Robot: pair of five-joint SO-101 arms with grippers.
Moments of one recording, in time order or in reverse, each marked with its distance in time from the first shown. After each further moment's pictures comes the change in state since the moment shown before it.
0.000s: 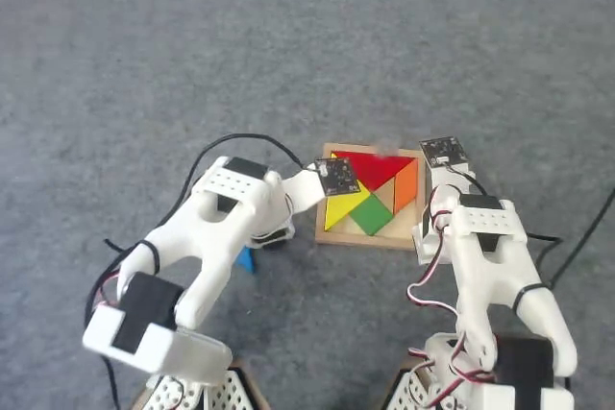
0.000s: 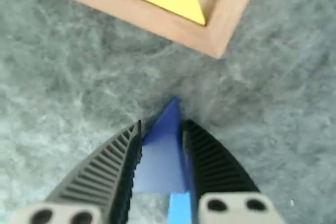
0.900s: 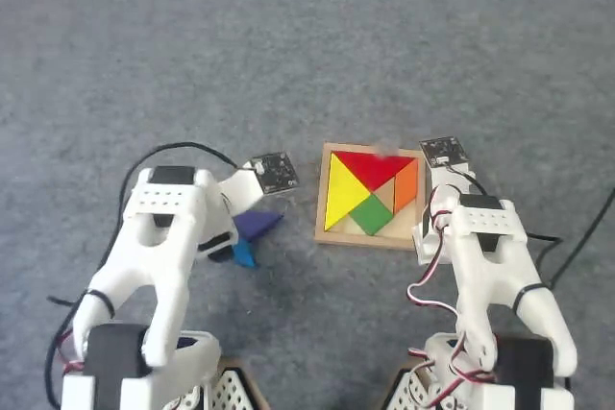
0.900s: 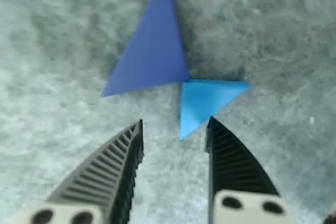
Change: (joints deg) left arm -17.1 -15.9 8.3 7.5 -9.2; right arm 0.0 0.0 0.0 0.0 0.0
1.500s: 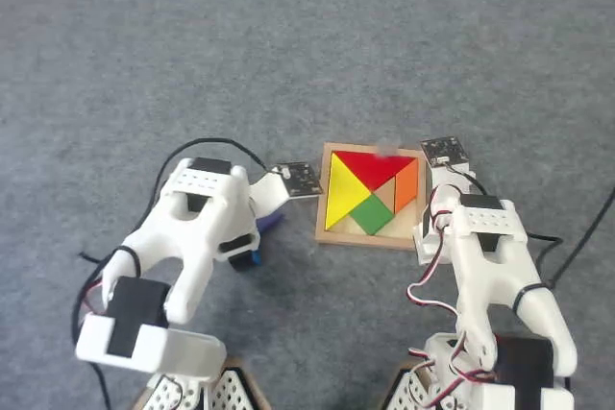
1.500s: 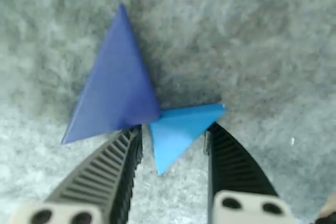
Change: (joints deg) left arm 8.8 15.1 -5.1 -1.2 5.1; right arm 0.1 0.0 0.0 0.0 0.0
